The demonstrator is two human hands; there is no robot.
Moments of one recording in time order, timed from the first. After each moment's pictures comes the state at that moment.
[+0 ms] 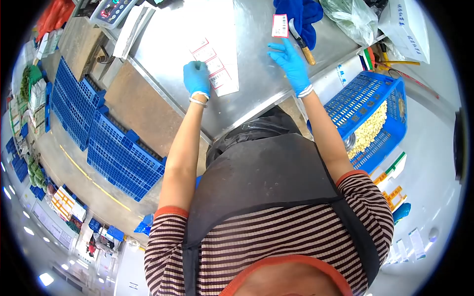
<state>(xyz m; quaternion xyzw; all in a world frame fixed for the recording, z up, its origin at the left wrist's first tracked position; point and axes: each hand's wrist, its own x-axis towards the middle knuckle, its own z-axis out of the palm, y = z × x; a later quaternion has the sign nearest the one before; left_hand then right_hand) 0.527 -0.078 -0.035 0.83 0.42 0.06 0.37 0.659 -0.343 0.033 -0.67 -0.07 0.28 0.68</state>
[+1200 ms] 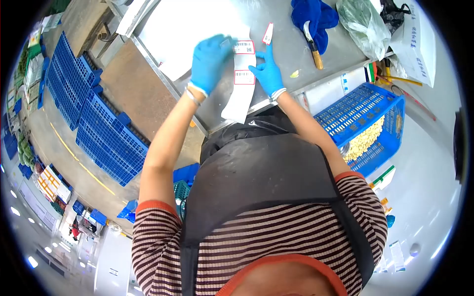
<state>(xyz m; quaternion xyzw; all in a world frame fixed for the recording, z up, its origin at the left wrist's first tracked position) 0.544 -0.070 0.020 0.97 -0.01 0.12 0.21 0.603 -0.286 -0.010 -0.81 -0.11 0.30 0.50</state>
